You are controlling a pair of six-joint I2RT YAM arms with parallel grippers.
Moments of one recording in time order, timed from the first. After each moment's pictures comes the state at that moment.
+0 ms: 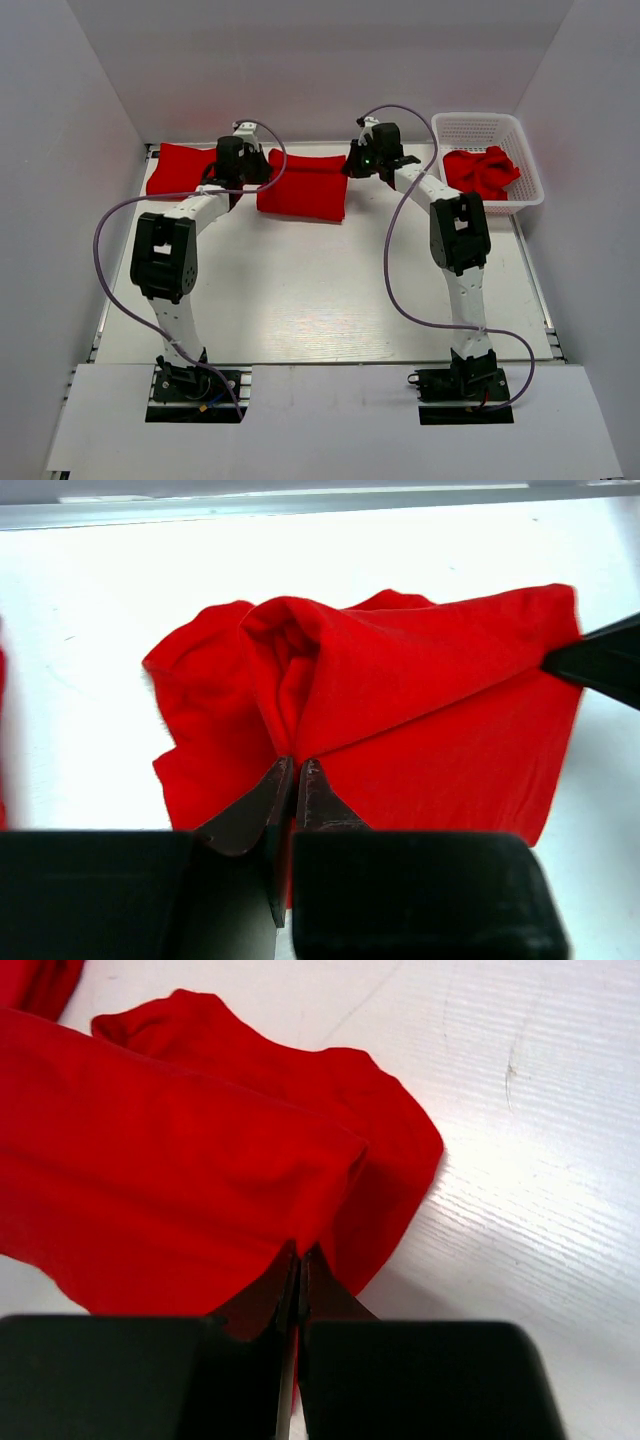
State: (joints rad) left arm -0.20 1.94 1.39 0.14 0.19 -0.20; right arm 0.35 2.31 1.87 -0.13 -0.34 0.23
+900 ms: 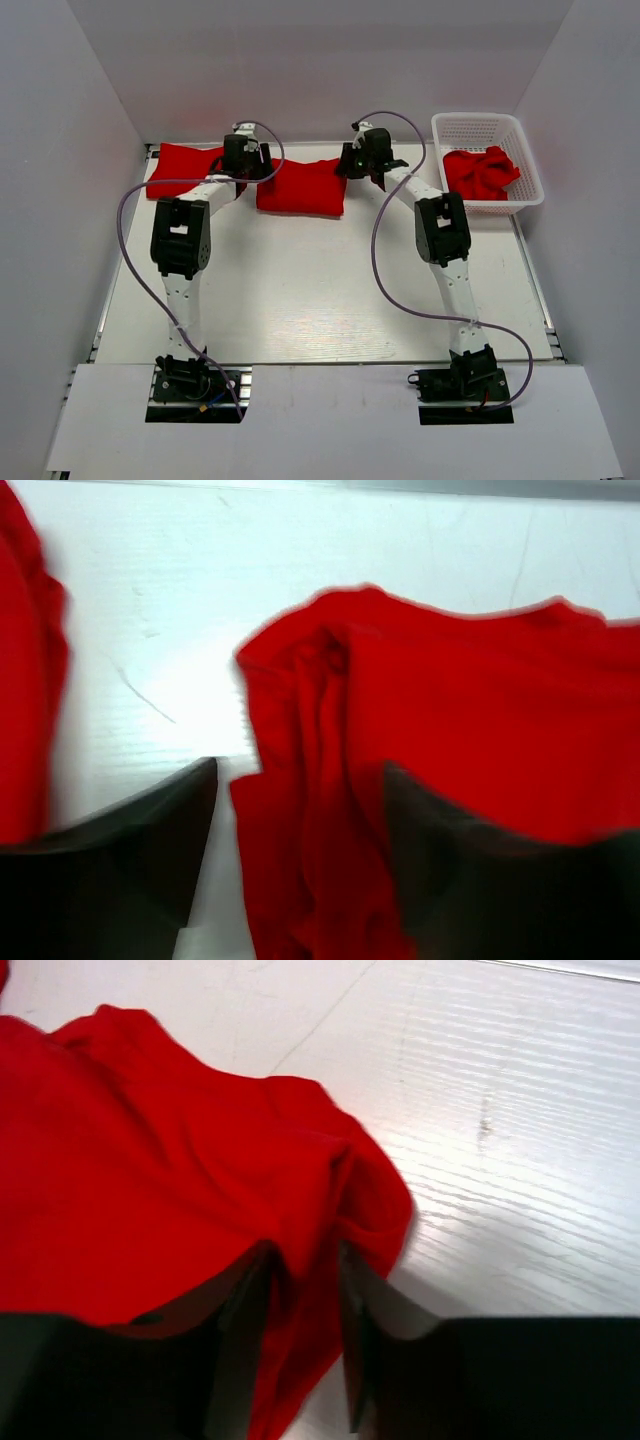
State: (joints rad) left arm -0.17 2.21 1.61 0.06 0.06 -0.20; right arm 0.36 2.55 2.10 -0.09 -0.32 0.25
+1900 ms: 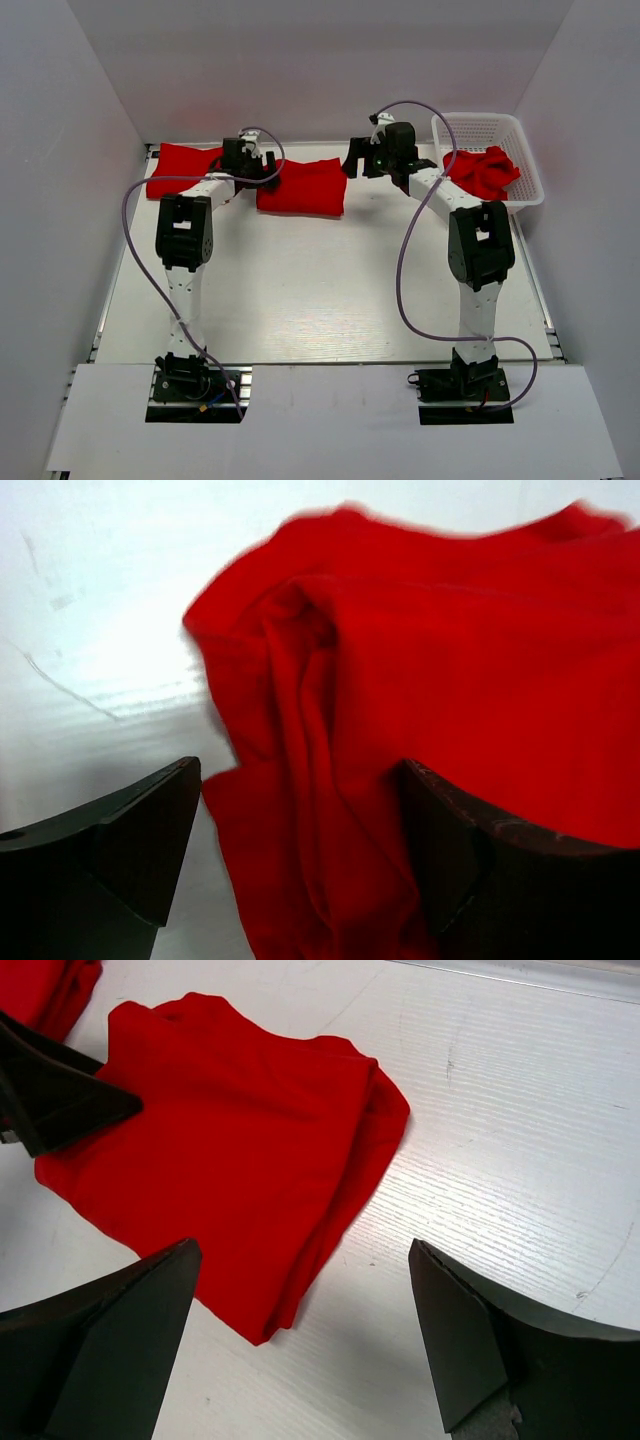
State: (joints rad) left arm -0.14 2.32 1.74 -0.07 0.25 -0.15; right arm 0.34 2.07 1.65 -0.07 -0.27 0.20
